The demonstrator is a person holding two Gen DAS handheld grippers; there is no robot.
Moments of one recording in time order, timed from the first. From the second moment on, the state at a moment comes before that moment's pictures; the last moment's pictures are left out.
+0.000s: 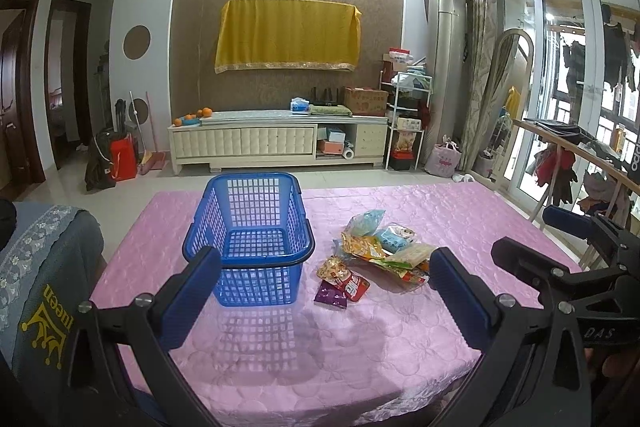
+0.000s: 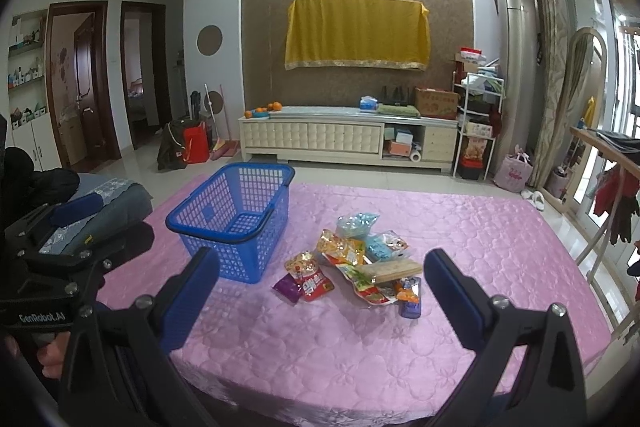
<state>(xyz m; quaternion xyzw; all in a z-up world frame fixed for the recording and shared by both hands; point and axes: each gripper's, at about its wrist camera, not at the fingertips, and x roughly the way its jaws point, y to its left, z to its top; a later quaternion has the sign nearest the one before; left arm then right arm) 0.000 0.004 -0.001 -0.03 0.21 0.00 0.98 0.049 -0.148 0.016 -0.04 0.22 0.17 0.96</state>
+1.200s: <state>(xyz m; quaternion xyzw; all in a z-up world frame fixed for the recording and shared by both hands) -0.003 0.009 0.000 -0.04 0.22 -0.01 0.97 0.048 -0.147 0.015 -0.04 0.22 0.17 0.96</state>
